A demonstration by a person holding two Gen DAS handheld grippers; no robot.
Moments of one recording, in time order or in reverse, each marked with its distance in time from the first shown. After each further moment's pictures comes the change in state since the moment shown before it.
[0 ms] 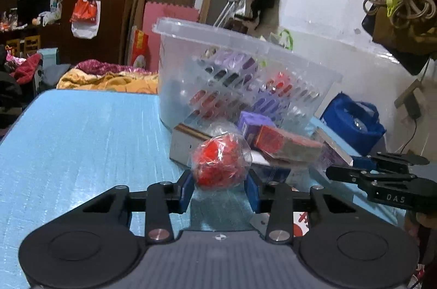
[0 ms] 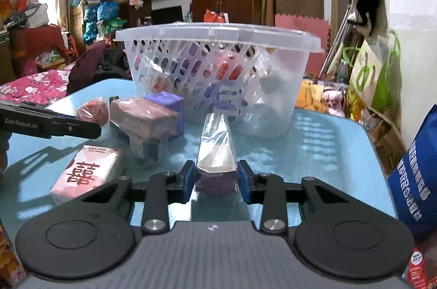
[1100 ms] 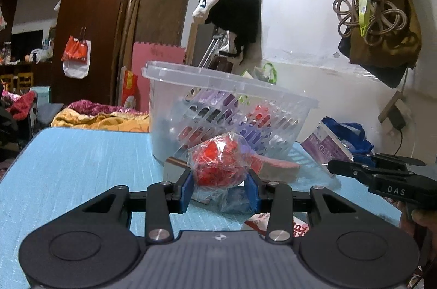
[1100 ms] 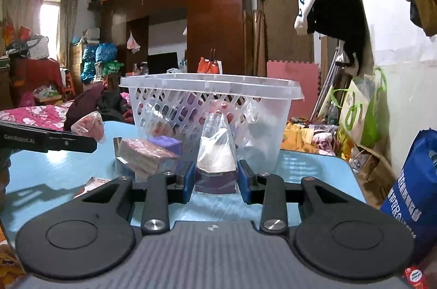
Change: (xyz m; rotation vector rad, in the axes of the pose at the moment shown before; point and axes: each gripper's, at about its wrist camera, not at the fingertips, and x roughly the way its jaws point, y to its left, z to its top) left arm -0.024 -0.005 -0.004 0.066 -0.176 -0.038; right arm -0.027 0.002 -0.003 0.006 -0.226 -0.044
